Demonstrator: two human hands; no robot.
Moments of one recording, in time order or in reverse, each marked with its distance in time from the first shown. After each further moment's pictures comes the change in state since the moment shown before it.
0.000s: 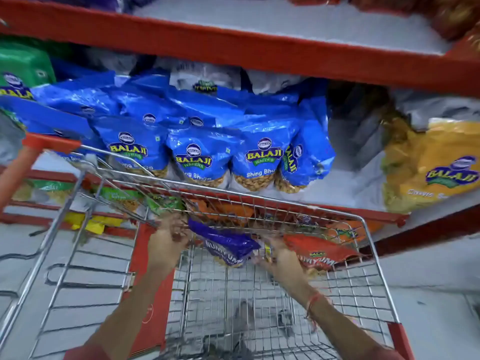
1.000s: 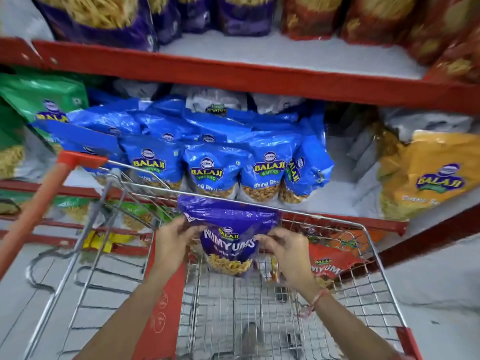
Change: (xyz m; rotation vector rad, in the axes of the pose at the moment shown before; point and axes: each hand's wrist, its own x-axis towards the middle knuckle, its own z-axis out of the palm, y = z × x) left_hand -0.013 0.045 -0.046 -0.399 0.010 0.180; right_hand -0.010 -0.072 -0.027 0.246 0.379 -0.252
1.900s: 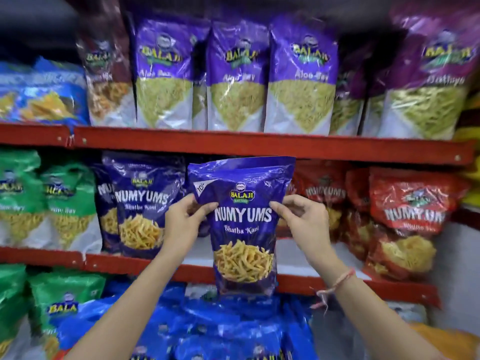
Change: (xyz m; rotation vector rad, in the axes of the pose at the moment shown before) left_hand 0.131 0.363 -0.062 -0.340 0.160 0.705; right_hand 0.199 -0.298 -0.172 0.246 0.374 -0.620
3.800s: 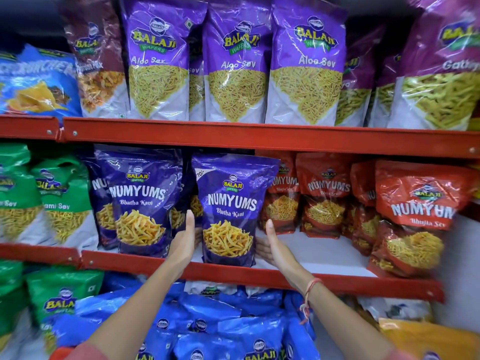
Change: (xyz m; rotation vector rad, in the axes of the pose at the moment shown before) left_hand -0.007 -0.087 0.000 0.147 -0.085 -0.585; right_hand -0.034 0.082 0.041 0.056 -0.397 0.701
